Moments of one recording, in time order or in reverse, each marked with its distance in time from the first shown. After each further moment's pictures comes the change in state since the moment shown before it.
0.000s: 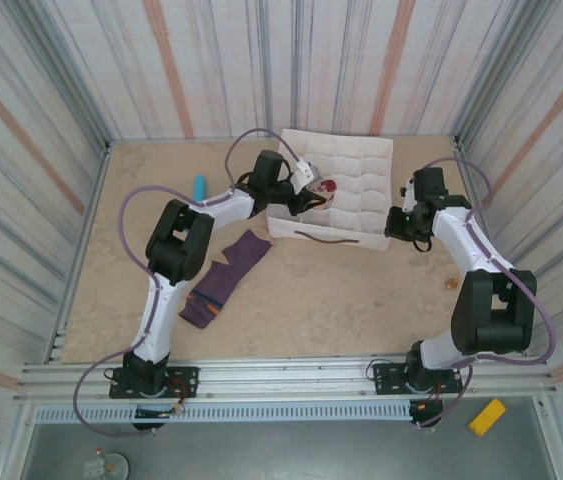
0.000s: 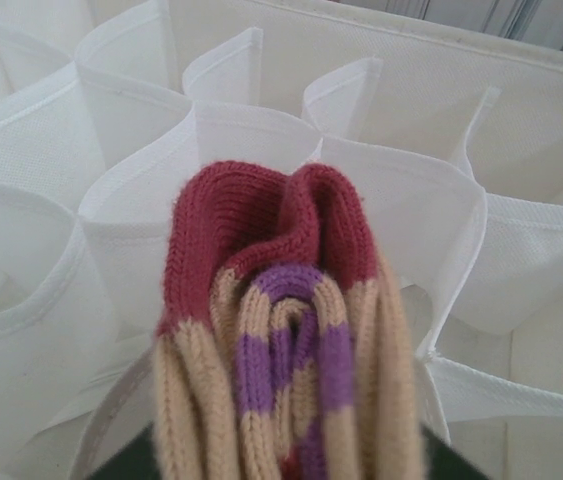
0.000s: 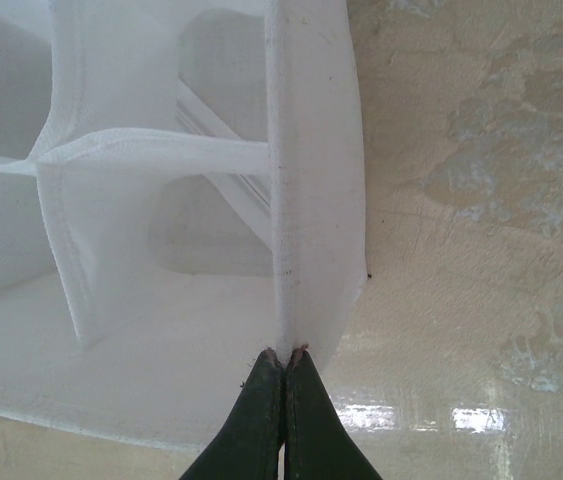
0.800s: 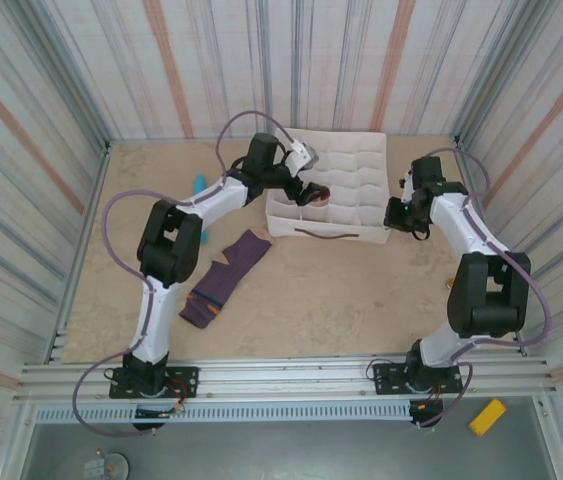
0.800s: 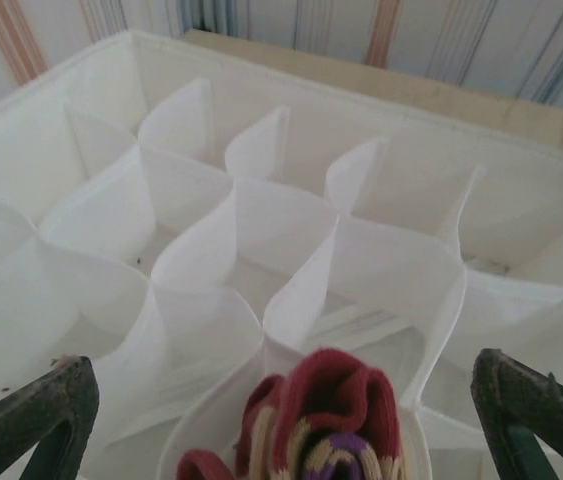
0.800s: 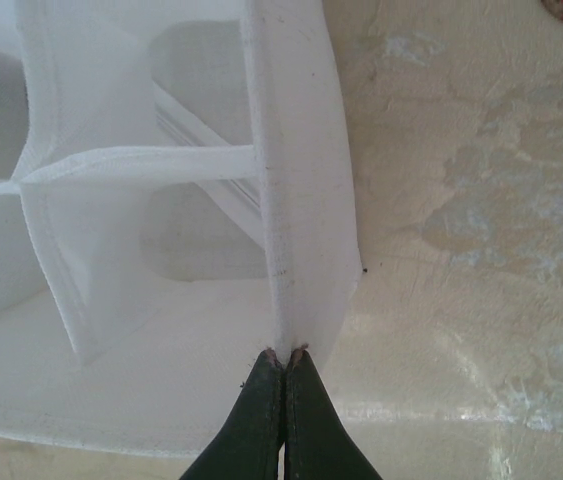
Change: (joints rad) left arm 0.025 -0.069 0.119 -0.133 -0.067 -0.069; right arm -0.002 0.127 0.142 -0.042 0.008 0.008
